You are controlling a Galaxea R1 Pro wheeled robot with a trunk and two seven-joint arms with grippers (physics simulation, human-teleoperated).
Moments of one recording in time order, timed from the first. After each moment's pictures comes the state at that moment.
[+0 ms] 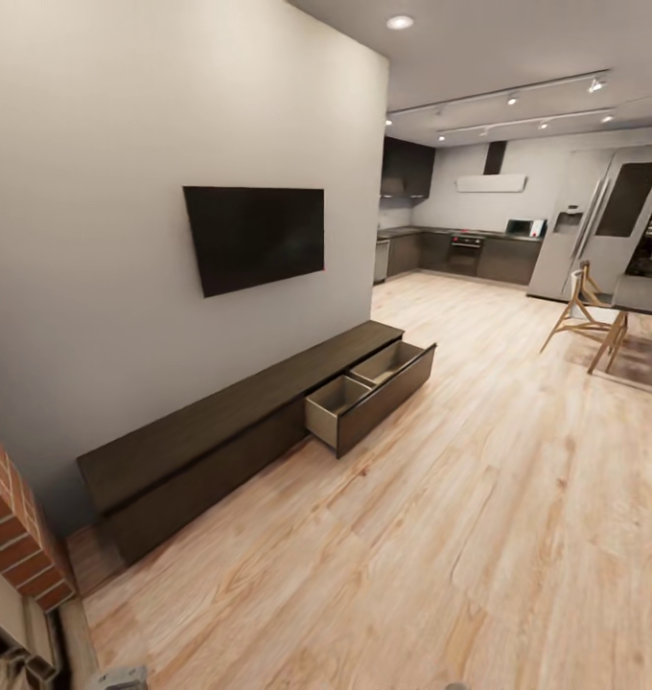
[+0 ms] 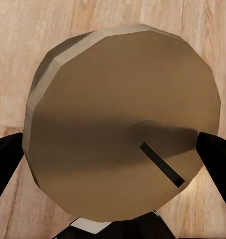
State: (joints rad) left arm -0.20 0.17 0.16 -0.53 0.02 0.13 -0.01; right arm -0.21 0.04 0.55 -0.62 -0.85 -0.05 -0.85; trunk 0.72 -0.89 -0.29
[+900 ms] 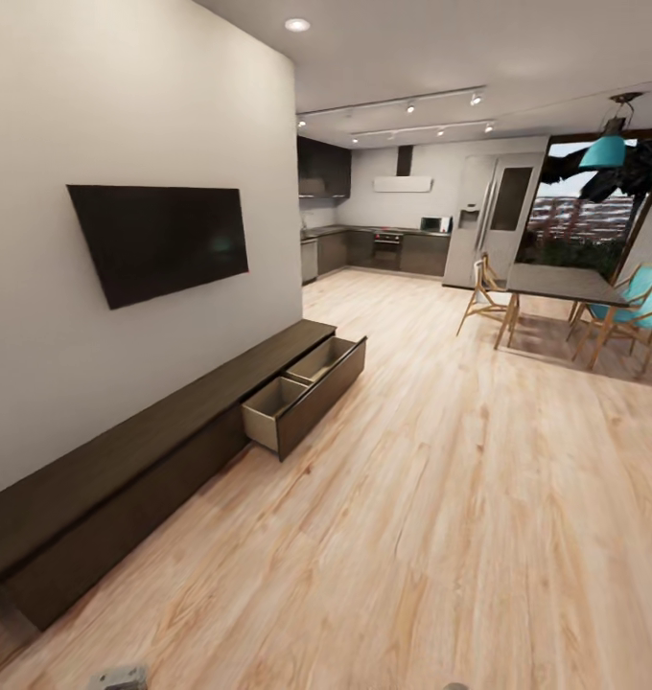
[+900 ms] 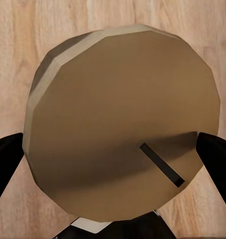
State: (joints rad) left arm -0.20 0.17 0.16 -0.53 0.02 0.13 -0.01; right arm -0.21 0.04 0.55 -0.62 -0.85 -0.06 -0.85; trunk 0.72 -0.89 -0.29
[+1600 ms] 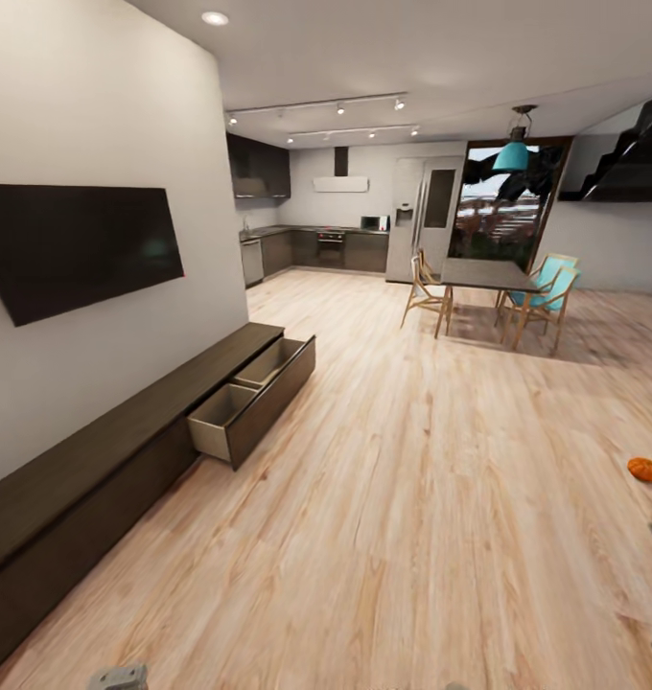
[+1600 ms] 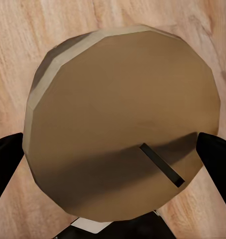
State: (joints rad) left arm -0.20 0.17 0.16 -0.53 0.02 0.13 -0.01; right arm -0.21 0.04 0.55 -0.62 -0.85 -0.06 -0.85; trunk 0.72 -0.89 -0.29
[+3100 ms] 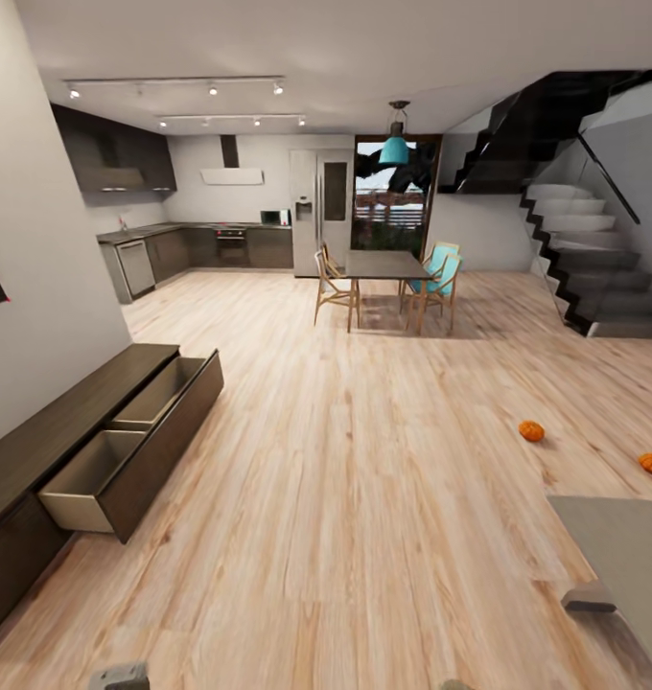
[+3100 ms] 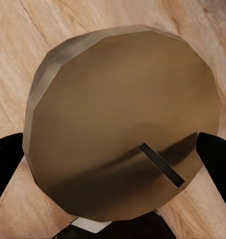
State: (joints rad) left arm -0.20 0.17 0.16 -0.53 0.02 0.10 -0.01; right arm -0.21 0.04 0.55 -0.61 -0.85 -0.07 -0.83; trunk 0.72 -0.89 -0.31
